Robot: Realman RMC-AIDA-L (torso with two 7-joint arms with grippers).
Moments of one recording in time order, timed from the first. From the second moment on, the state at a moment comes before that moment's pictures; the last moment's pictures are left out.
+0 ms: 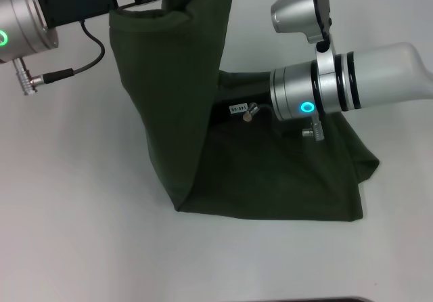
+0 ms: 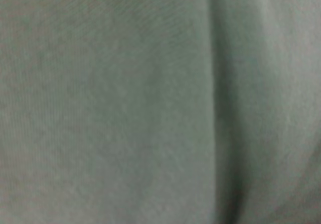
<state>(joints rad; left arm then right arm) -0.67 -2.14 0.62 0.70 1.77 1.75 -2.00 0.96 2.11 -0.77 -0.05 -2.00 -1.18 1.52</state>
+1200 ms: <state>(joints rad) -0.68 -2.16 0.63 0.56 1.76 1.65 -1.89 0.44 2.08 -0.69 -0.46 -1.70 -1.35 1.54</state>
